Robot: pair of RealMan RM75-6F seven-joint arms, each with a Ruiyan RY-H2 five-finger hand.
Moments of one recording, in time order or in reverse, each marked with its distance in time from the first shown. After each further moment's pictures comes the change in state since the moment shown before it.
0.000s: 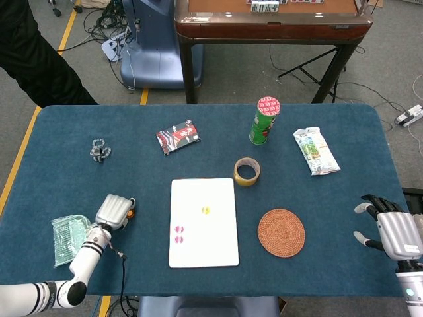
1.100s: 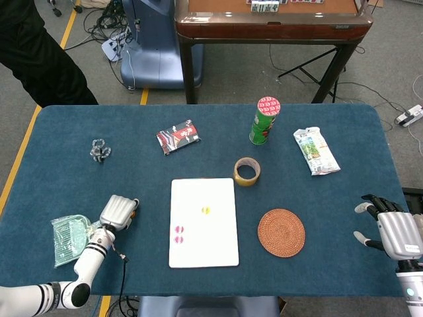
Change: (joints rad) left arm 0.024 -0.042 -0.025 0.034 0.055 0.002 -0.003; right arm 0.000 0.002 0.000 0.000 -0.001 0.001 0.005
